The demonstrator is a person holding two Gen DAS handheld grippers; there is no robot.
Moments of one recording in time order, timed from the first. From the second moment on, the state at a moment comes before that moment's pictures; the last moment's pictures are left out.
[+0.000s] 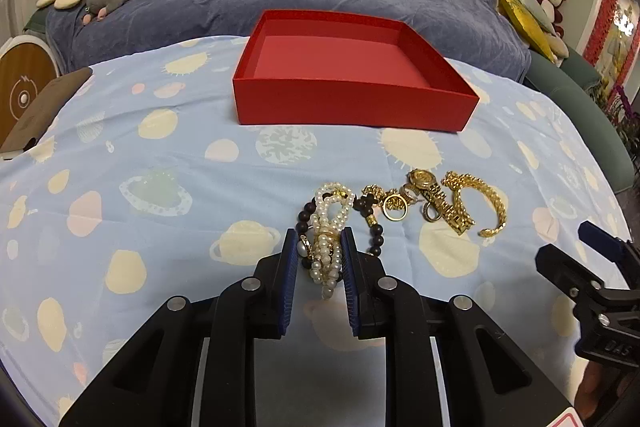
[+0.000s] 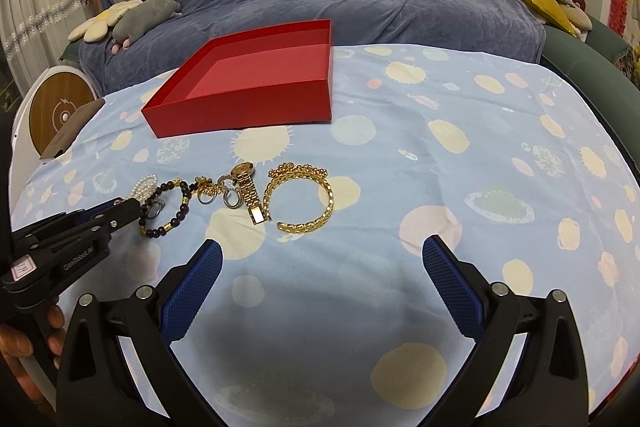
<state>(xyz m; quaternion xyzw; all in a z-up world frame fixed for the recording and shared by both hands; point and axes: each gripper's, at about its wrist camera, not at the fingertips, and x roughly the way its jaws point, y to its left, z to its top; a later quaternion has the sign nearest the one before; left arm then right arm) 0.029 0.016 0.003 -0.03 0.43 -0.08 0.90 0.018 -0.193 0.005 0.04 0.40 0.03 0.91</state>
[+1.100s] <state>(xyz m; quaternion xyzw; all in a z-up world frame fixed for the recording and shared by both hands) 0.025 0.038 0.015 -0.06 0.42 -0.08 0.90 0.071 -0.176 -0.034 0.04 0.45 0.04 0.89</state>
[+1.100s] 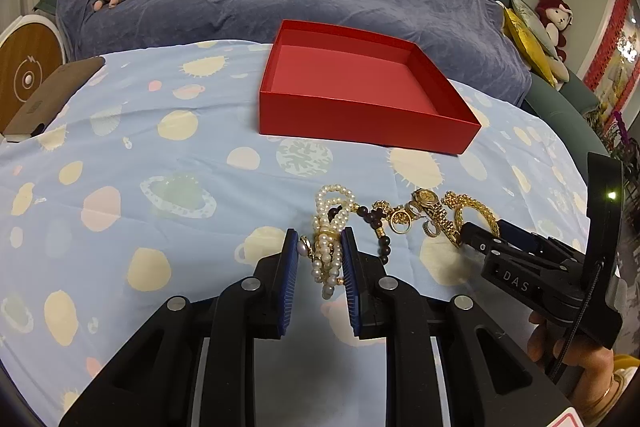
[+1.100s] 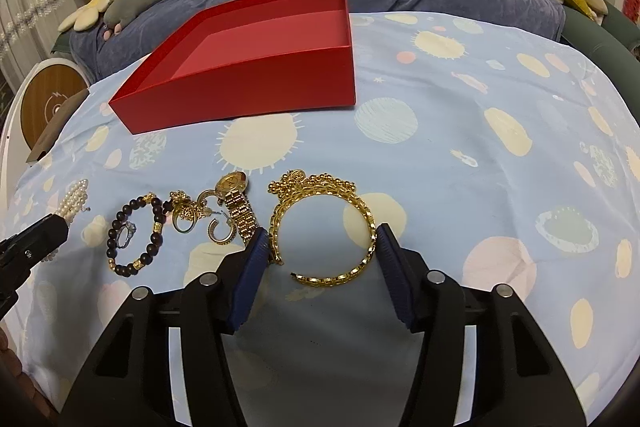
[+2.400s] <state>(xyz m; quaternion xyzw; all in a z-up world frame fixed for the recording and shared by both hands) 0.310 0.021 0.038 -0.04 0.44 -0.08 0.89 0.329 -0.152 0.032 0.05 0.43 0.09 0.90</state>
